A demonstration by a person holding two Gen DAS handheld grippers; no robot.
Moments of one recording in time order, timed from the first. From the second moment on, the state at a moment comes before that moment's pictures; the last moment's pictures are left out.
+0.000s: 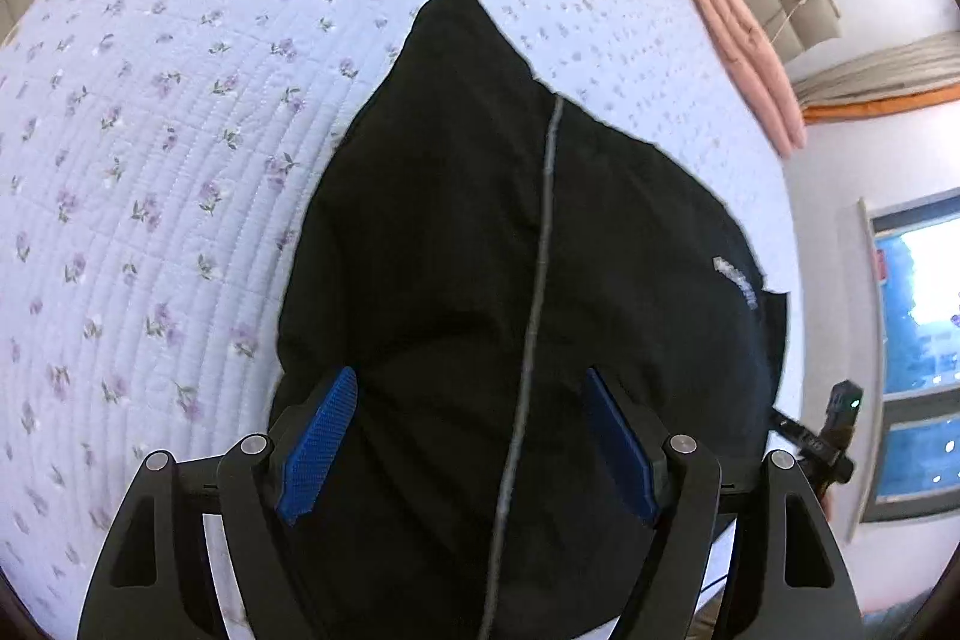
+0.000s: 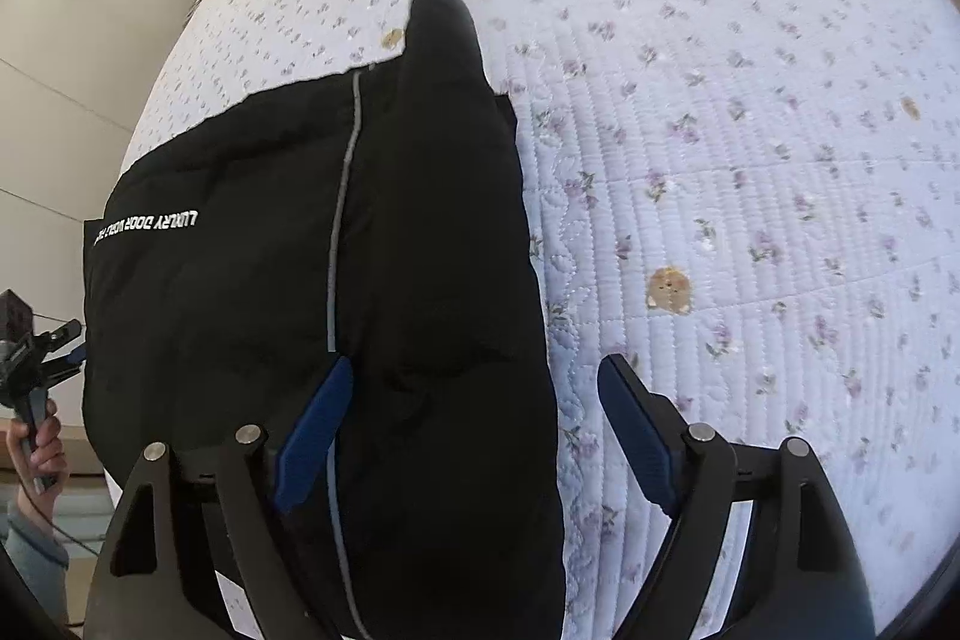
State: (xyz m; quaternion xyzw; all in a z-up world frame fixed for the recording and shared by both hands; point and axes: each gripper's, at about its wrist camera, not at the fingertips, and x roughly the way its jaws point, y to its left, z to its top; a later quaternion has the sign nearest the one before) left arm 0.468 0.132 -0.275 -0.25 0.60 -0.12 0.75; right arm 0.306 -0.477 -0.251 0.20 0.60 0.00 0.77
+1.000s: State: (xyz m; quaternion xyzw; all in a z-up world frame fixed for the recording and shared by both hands) left arm 0.471 0.101 -0.330 -0.34 0.59 -0.16 0.72; right arm 0.331 -0.509 -0.306 0.35 0.57 0.15 0.73
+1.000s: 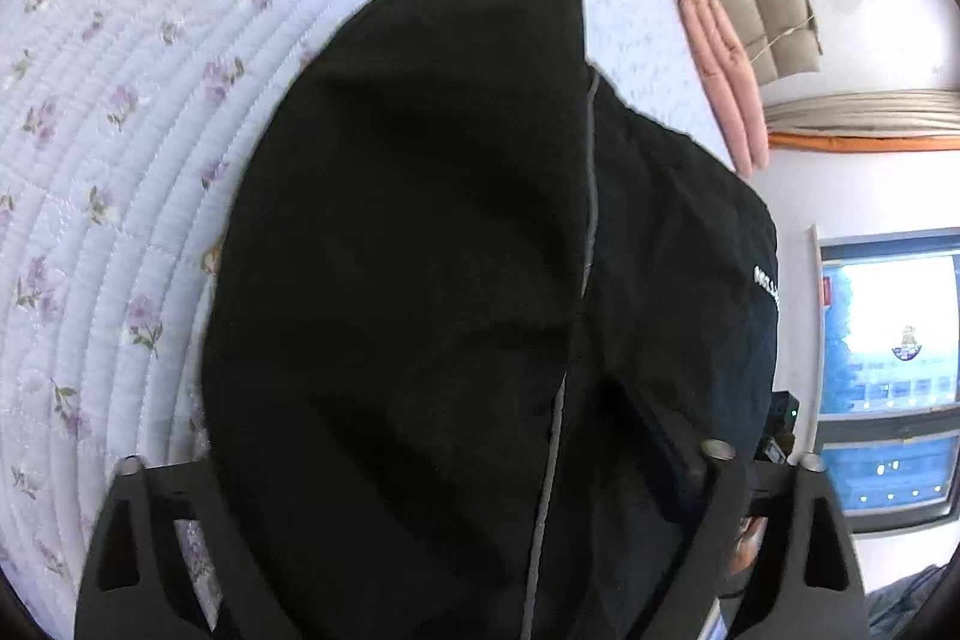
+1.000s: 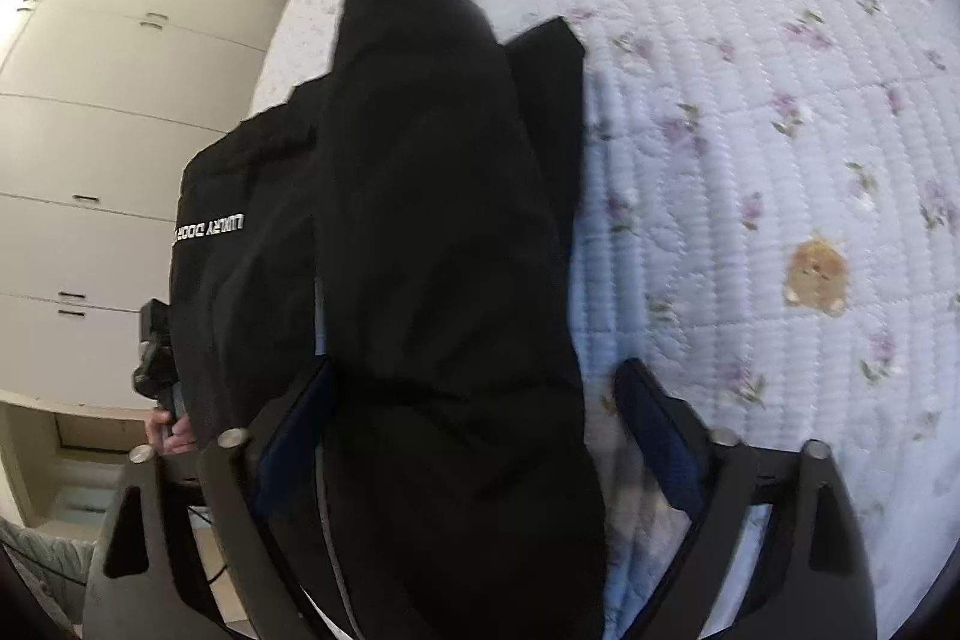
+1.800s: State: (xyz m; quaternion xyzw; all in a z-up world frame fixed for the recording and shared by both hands) left arm 0.319 0.144 -0.234 -0.30 0.53 -0.25 0.75; right arm 0.235 -0.407 -0.163 0.25 0.52 0.05 0.81
